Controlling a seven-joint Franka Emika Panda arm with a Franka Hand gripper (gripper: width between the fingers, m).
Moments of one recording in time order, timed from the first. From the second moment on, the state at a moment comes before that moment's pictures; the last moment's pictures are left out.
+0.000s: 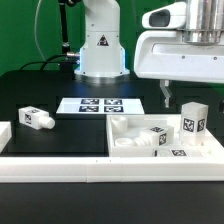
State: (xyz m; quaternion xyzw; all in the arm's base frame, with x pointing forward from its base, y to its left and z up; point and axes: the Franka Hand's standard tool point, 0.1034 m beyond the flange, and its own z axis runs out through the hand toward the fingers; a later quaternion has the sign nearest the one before) arm 0.618 0.111 0.089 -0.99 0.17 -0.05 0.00
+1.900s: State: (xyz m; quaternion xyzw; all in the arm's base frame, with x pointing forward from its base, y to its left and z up) arm 0.615 0.113 0.080 -1.00 -0.02 -0.05 -0.02
